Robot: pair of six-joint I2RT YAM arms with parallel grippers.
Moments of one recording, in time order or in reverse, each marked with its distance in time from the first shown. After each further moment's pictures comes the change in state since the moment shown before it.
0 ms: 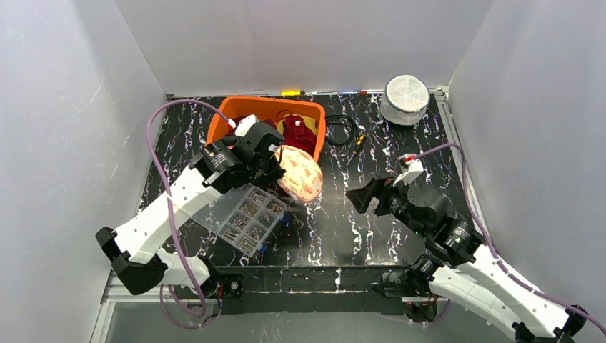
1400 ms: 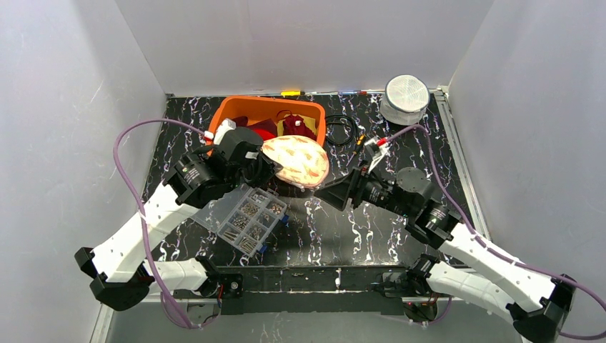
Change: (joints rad) left arm 0.000 -0.159 -0.048 0.090 0.007 -0.251; right arm 0.027 0.177 0.055 0.433 -0.463 0.140
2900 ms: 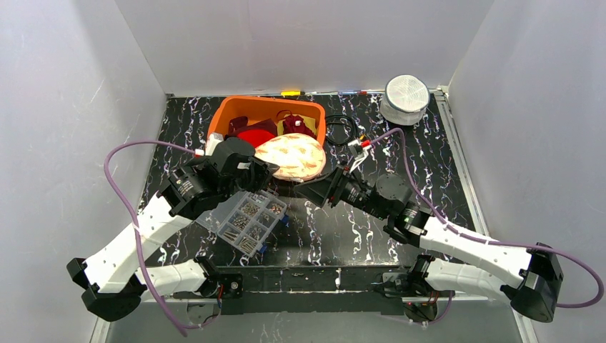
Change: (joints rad) left arm 0.005 -0.096 -0.140 0.079 -0.026 -0.241; right arm 0.166 0.180 -0.044 0.367 0.169 0.103
